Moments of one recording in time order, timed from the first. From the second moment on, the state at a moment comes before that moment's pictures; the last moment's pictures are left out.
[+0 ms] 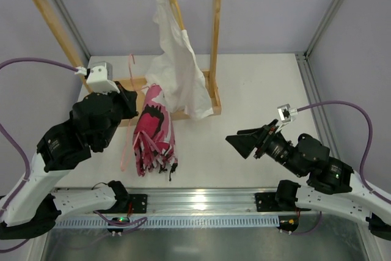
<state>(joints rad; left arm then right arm) -0.94 0.93 1.52 -0.90 -0.75 -0.52 1.14 0.48 0.80 -0.35 0.31 0.74</state>
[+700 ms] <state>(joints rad) -0.93 0.92 1.57 -0.68 -0.90 -0.24 1.14 0.40 0.80 -0.43 0.38 0.73</state>
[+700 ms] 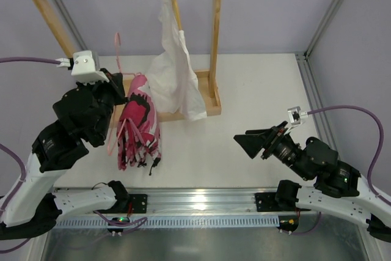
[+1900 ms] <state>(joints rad) -0.14 1.00 1.05 -0.80 -0.21 -0.80 1.16 0.99 1.02 -0.49 0.28 0.68</state>
